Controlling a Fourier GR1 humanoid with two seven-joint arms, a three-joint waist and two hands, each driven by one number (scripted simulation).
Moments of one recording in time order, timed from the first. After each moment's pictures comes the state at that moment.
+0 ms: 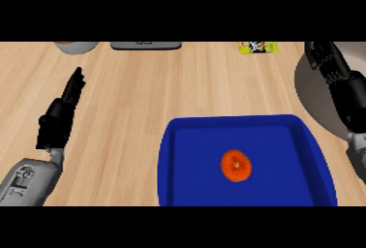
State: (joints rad) left arm -0.27 0.41 -0.16 -1.39 0.05 0.25 -0.03; right arm -0.37 -0.56 0.13 -1.53 -0.16 -0.10 -0.05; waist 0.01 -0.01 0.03
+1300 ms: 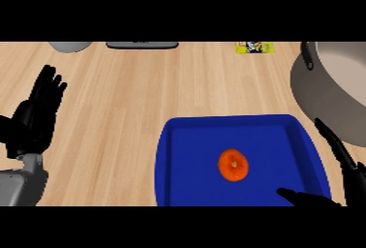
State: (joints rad) left arm -0.19 0.35 0.00 -1.59 0.23 0.24 0.16; right arm 0.23 -0.52 0.22 -1.91 0.24 -0.38 0.04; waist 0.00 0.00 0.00
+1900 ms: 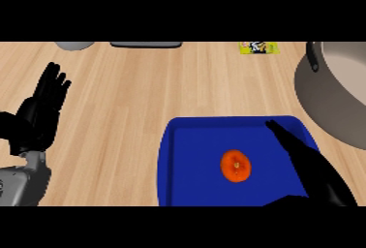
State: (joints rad) left arm -0.21 0.34 0.00 -1.59 0.21 0.23 0.18; right arm -0.04 -0.57 0.46 -2.01 0.36 0.00 0.72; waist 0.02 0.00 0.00
